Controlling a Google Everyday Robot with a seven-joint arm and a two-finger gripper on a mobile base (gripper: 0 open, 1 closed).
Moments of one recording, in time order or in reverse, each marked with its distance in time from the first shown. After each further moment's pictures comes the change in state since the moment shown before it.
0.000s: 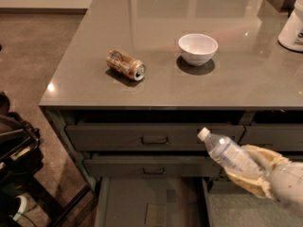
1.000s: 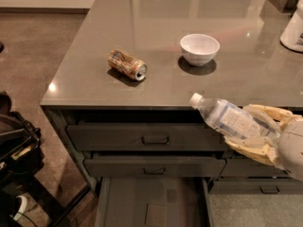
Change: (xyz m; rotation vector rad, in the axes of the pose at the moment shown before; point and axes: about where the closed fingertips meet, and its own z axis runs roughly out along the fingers) arm -0.138 -0.012 -0.029 0.056 -0.003 -0.291
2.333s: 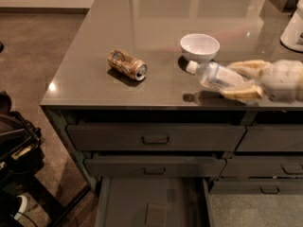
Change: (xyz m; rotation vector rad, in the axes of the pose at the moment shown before) arm 0.035 -0.108 0.124 -0.261 -0.247 -0.028
